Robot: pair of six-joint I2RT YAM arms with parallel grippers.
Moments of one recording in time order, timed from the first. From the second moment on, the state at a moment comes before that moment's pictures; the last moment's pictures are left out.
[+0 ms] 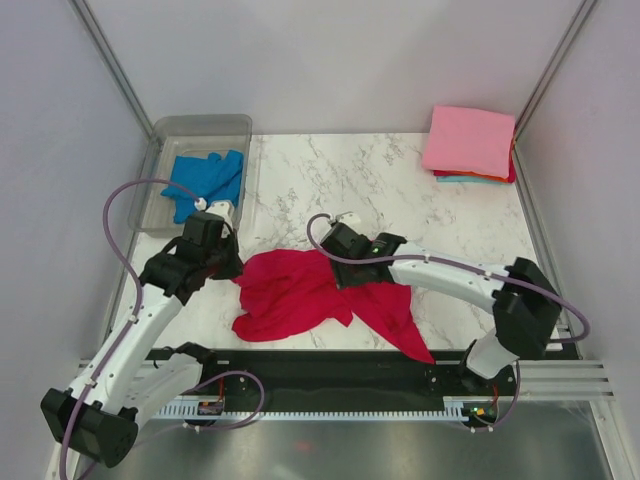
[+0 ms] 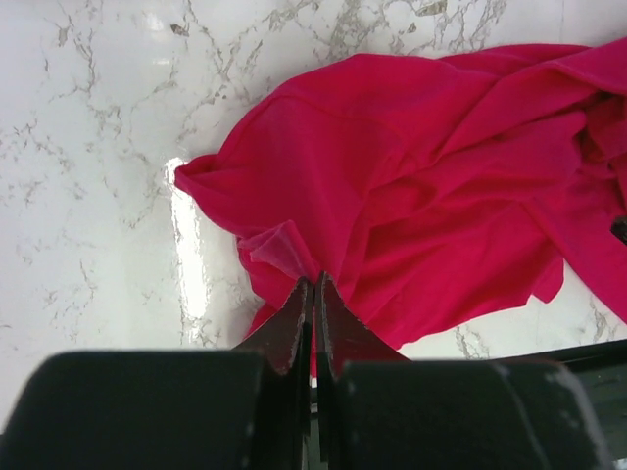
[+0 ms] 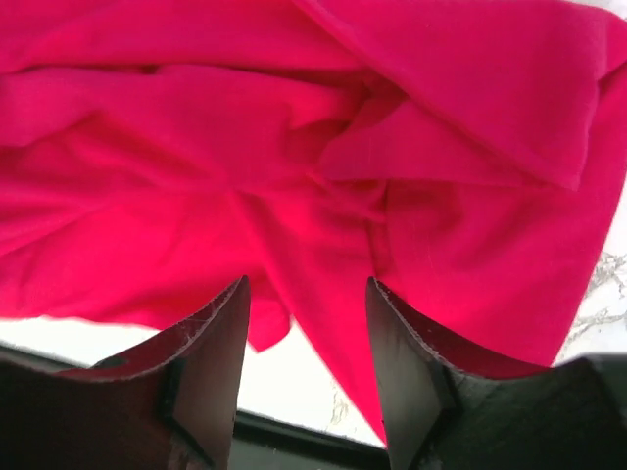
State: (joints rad) left arm -0.37 0.91 0.91 -0.84 -0.07 -0.36; right arm 0.96 1.54 1.15 -0.67 0.29 0.60
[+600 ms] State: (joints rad) left arm -0.37 0.84 0.86 -0.77 -0.06 -0.37; right arm 0.93 1.82 1.31 -0.67 0.45 0.59
